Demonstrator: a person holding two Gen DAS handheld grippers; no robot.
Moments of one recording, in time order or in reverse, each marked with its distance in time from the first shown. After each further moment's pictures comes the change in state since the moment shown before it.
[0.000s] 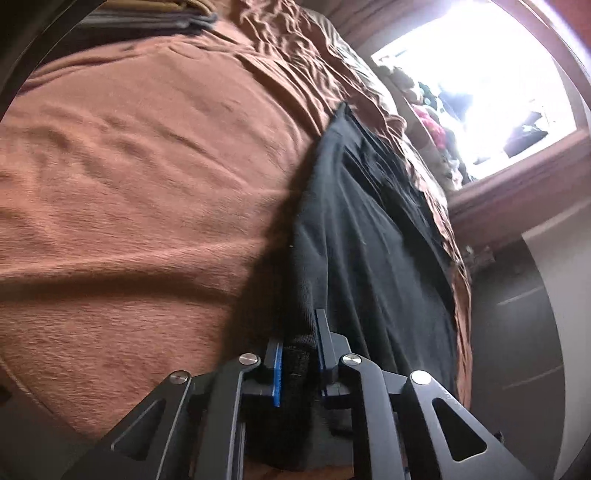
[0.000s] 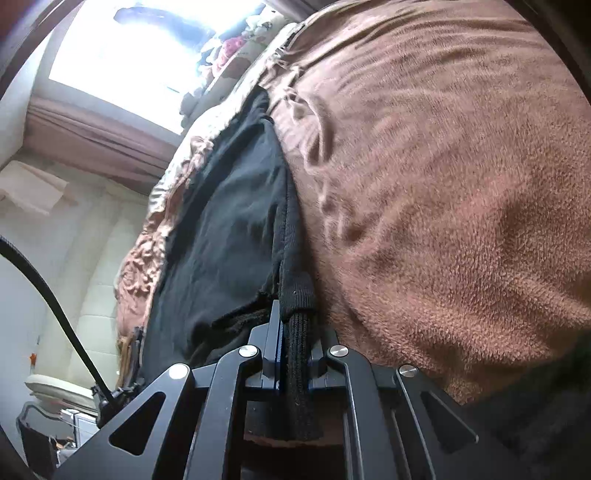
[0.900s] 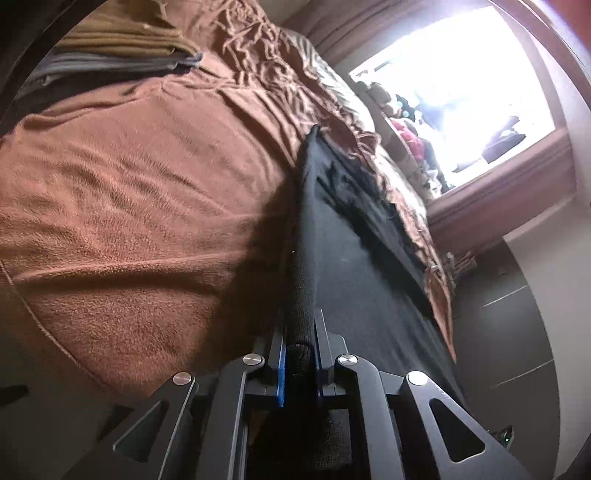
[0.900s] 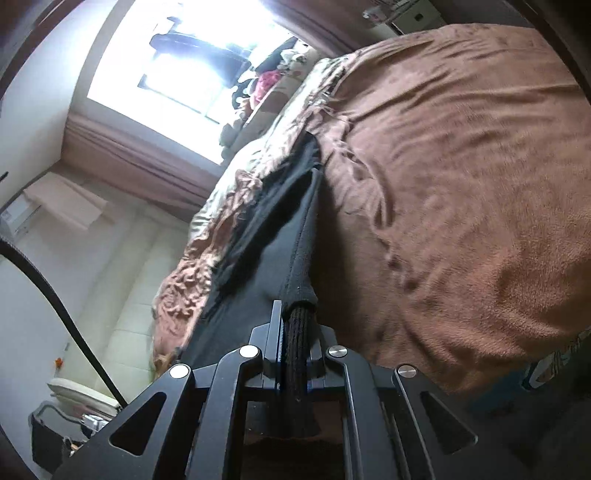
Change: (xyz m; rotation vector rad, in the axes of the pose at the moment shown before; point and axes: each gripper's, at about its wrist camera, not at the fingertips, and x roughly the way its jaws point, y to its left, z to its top) left arm -0.058 -0.020 -0.006 0.040 -0.061 -0.084; right arm -0.049 0.029 0.006 -0.035 -0.123 0.129
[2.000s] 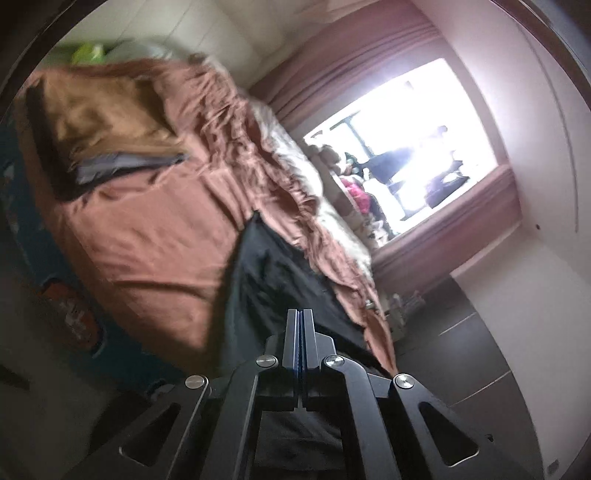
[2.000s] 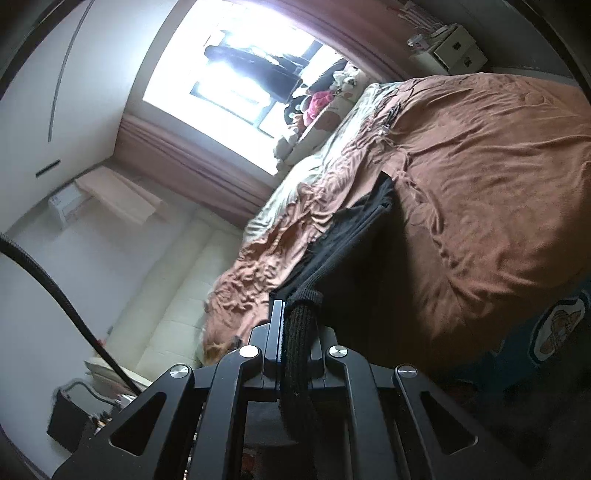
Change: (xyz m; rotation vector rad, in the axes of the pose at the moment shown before) left arm -0.186 -0.012 -0.038 -0.005 -0.204 -0.161; right arm -0.111 0.048 -0.039 -0.080 -0.045 0.103
